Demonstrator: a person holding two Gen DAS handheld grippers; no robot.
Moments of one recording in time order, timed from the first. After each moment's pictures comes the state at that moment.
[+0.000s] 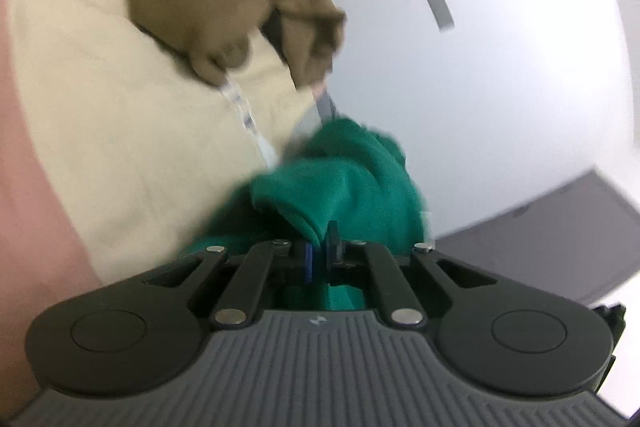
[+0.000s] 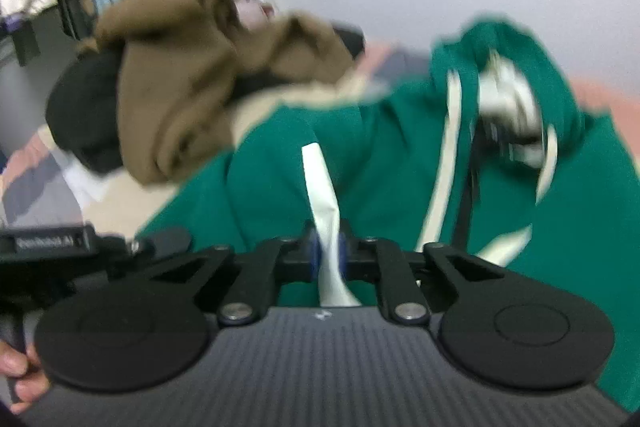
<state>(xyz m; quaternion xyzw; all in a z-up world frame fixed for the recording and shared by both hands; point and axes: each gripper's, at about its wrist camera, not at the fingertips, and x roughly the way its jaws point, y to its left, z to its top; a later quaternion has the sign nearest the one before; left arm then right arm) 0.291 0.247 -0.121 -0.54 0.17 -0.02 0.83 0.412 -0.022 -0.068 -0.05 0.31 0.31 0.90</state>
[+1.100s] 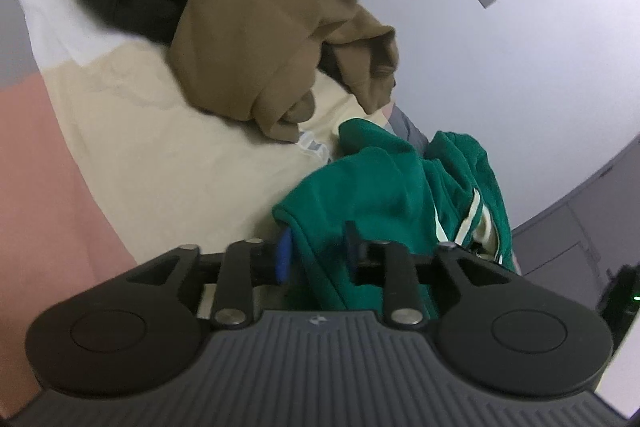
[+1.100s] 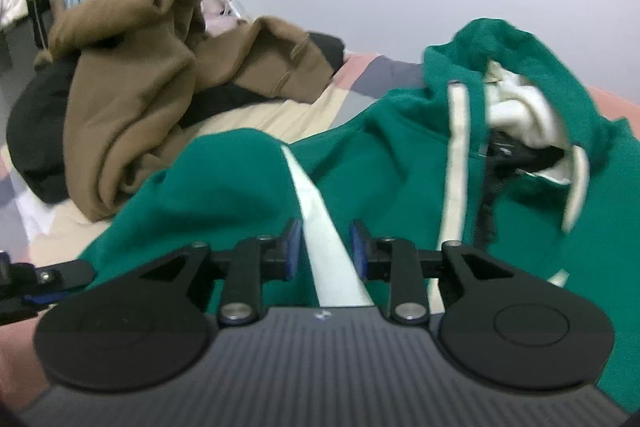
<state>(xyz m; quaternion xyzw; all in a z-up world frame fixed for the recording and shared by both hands) 0.291 0.261 -0.103 -0.39 0.23 0.08 0.89 0.458 0.004 -0.107 -0.03 0.30 0.28 0.91</state>
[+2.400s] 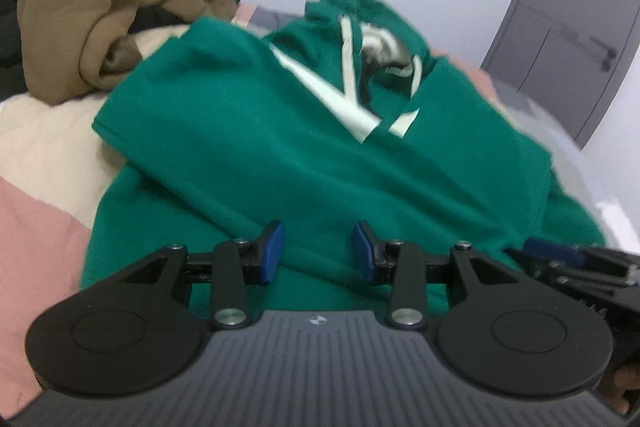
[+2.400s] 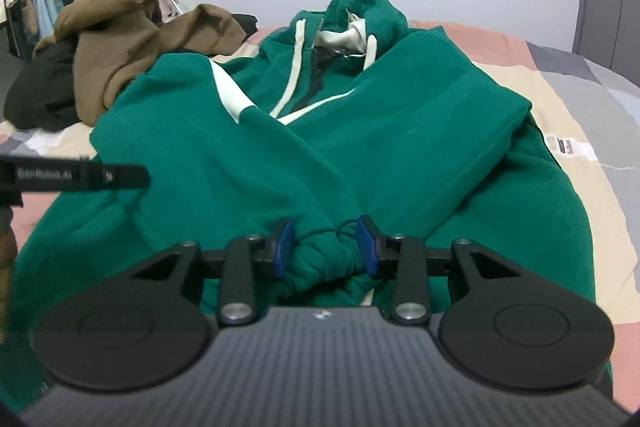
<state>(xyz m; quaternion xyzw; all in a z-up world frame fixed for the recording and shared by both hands) 0.274 0.084 -0.095 -0.12 0.32 -0.01 0.94 0.295 -0.169 -0.131 -0.02 0.31 0.19 0.93</state>
